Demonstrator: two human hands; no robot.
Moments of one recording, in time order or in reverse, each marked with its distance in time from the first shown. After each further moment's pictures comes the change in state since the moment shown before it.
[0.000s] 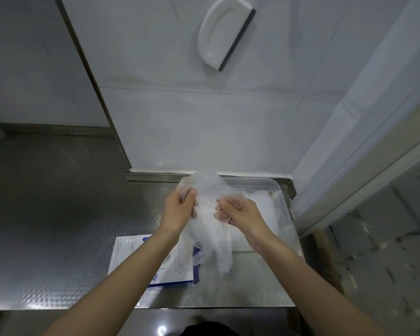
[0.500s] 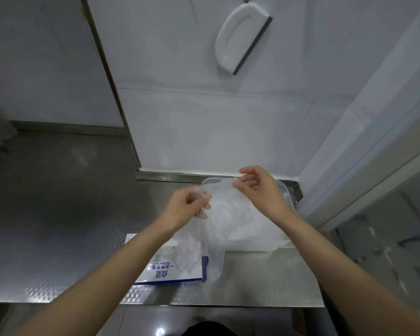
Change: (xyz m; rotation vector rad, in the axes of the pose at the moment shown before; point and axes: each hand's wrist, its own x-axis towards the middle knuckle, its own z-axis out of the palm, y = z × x) left_hand -0.001 0.011 -0.032 0.054 -0.308 0.073; right_hand 0.018 -0.037 -0.009 -0.421 0.081 -0.301
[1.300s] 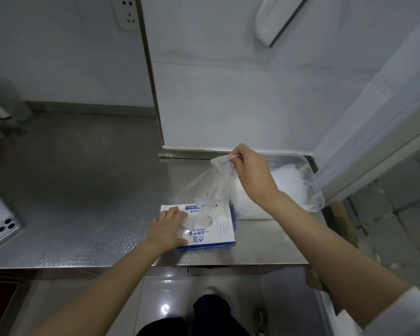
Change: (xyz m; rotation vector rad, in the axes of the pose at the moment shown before) left_hand -0.055 -0.136 -0.098 1.175 -0.295 -0.095; right_hand -0.038 -0.038 0.095 -0.404 0.050 -0.194
